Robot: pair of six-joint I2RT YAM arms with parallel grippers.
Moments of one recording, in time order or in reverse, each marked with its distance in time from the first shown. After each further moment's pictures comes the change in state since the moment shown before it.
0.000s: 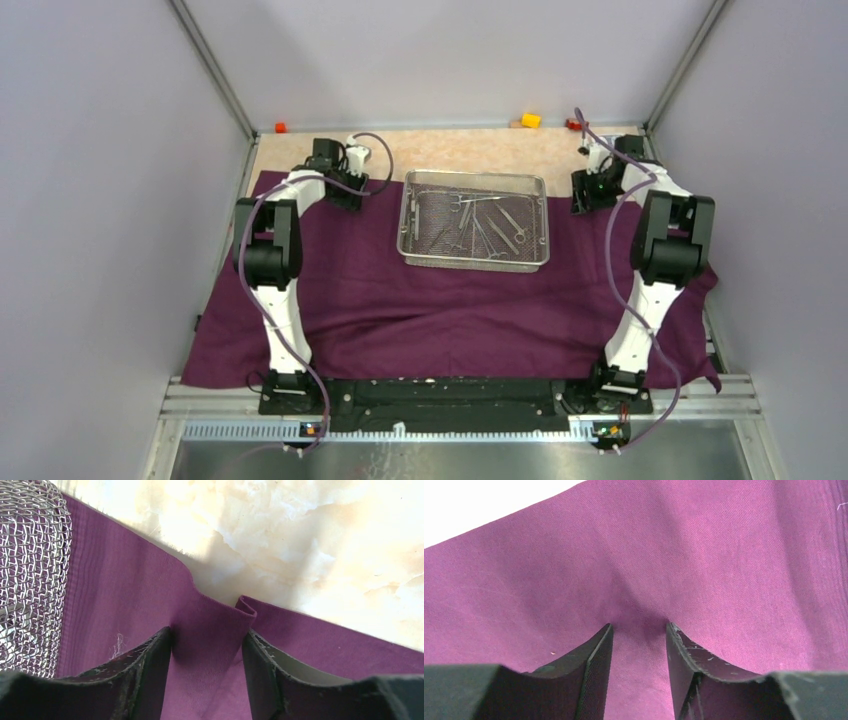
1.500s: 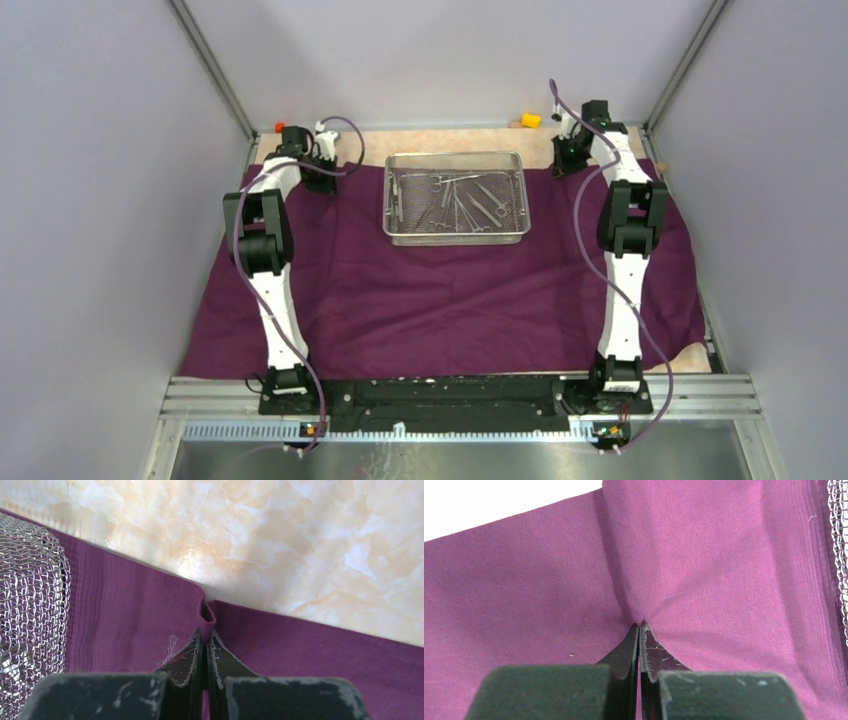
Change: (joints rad) left arm 0.162 0.169 0.255 -0.090 0.156 -0.019; right arm 0.108 0.439 0.726 -0.230 0.006 0.108
